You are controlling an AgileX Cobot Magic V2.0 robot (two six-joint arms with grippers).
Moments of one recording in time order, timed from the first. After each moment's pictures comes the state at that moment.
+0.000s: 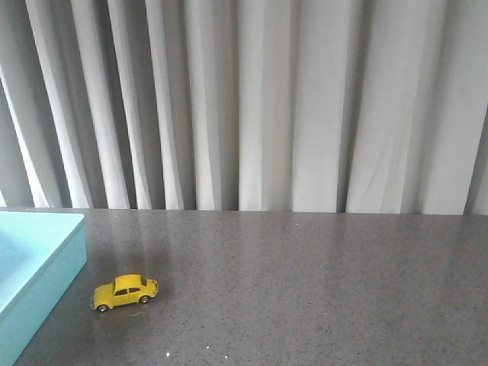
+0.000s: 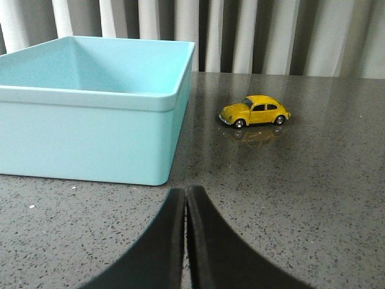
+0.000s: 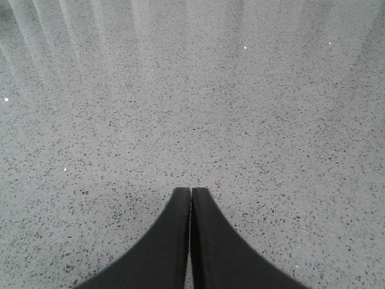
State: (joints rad) left arm 0.10 -0.01 0.02 -0.16 0.20 0.05; right arm 0.00 0.51 -0.39 0.28 0.47 -0.30
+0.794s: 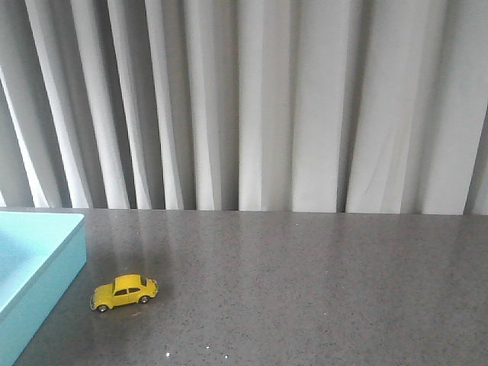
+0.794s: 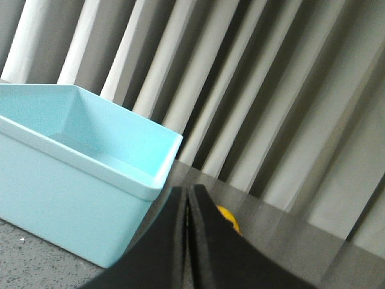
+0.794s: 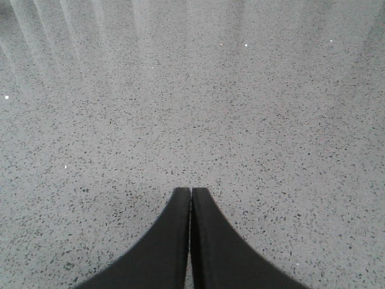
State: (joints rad) left arm 0.10 -0.01 0.02 -0.46 -0.08 -0.09; right arm 0.00 0.51 -0.39 0.28 0.48 -0.30
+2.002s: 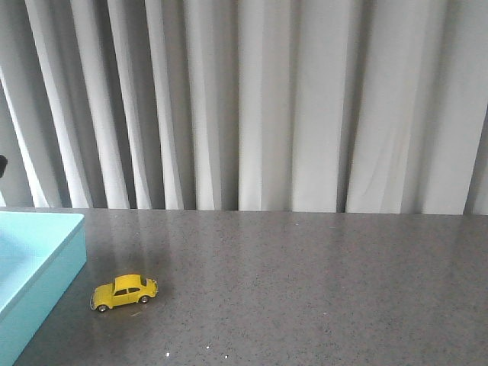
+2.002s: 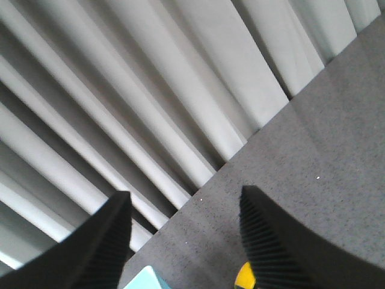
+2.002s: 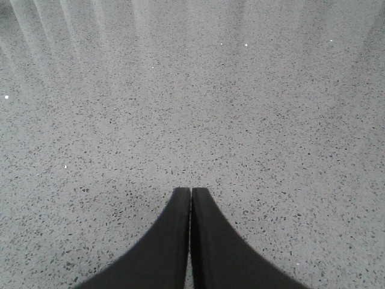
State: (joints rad) left arm 0.10 0.98 -1.20 -0.91 0.69 1.38; right arm 0.00 0.51 -0.39 0.28 0.48 -0.30
